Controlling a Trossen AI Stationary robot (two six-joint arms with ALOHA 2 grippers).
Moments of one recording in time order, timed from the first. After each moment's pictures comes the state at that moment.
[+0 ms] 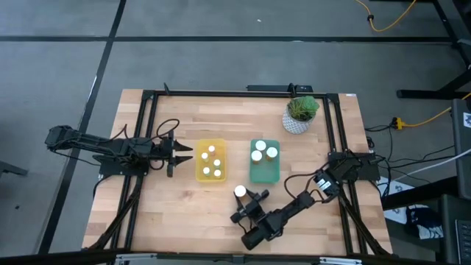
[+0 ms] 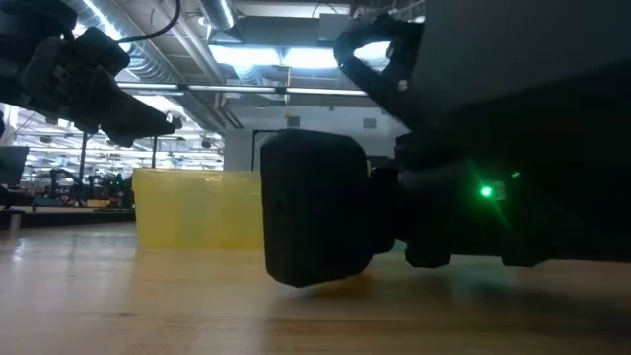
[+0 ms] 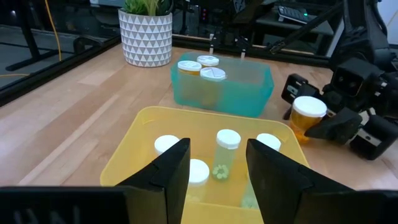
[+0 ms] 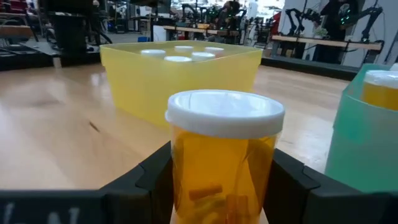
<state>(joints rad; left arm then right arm) -0.09 0.36 0.01 0.15 -0.22 -0.17 0.64 2.47 1.49 -0.19 1.49 1.17</state>
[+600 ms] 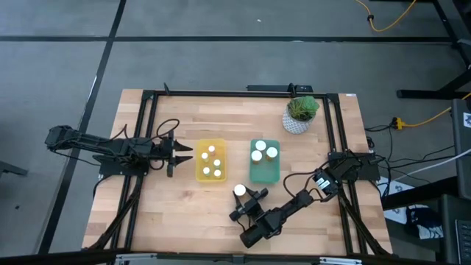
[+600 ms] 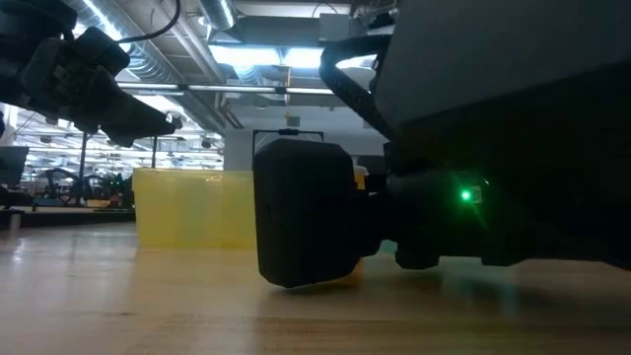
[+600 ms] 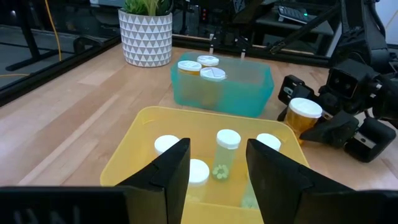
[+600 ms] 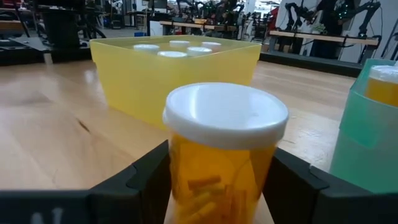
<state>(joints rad) -0.09 0.36 0.01 0.15 -0.22 -0.17 0.62 2.47 1.49 -0.19 1.47 1.17</state>
